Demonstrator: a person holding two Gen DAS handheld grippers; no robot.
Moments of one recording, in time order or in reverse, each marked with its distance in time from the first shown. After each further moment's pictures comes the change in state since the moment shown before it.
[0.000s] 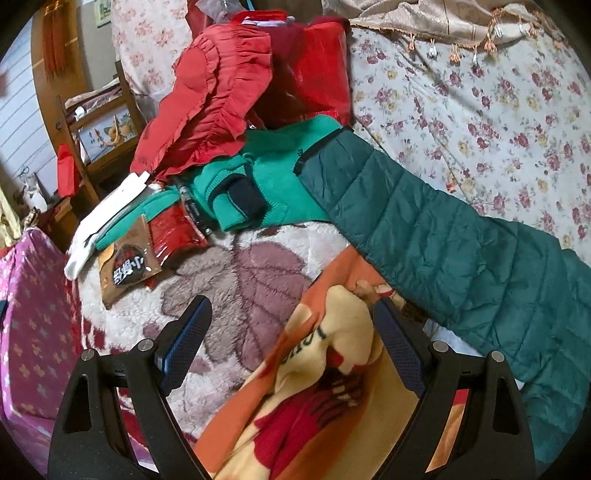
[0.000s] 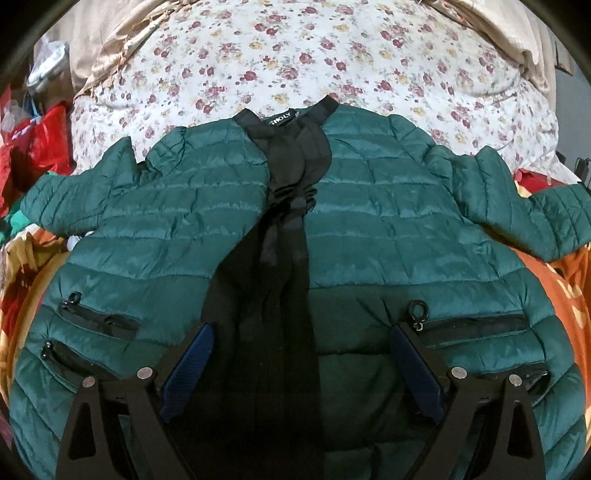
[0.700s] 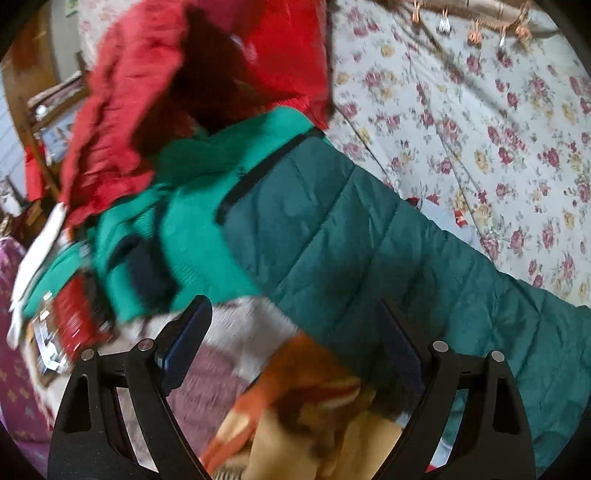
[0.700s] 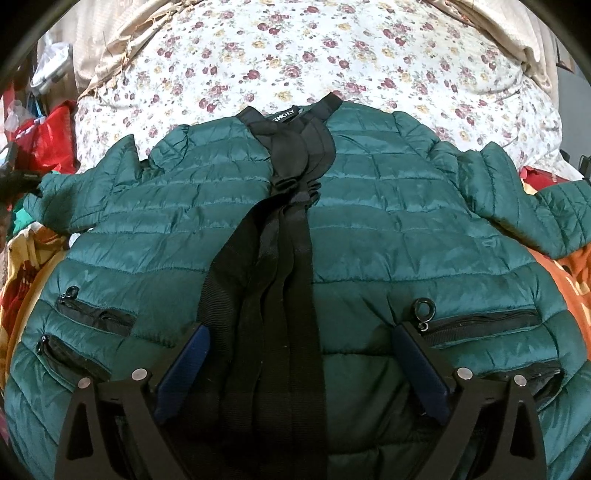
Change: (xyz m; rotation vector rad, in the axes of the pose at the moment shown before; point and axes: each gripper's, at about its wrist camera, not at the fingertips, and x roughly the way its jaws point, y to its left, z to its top) left arm 0.099 -0.044 0.085 0.006 0.120 -0.083; right arm 0.007 0.000 -0.006 -0.001 -0.010 0.025
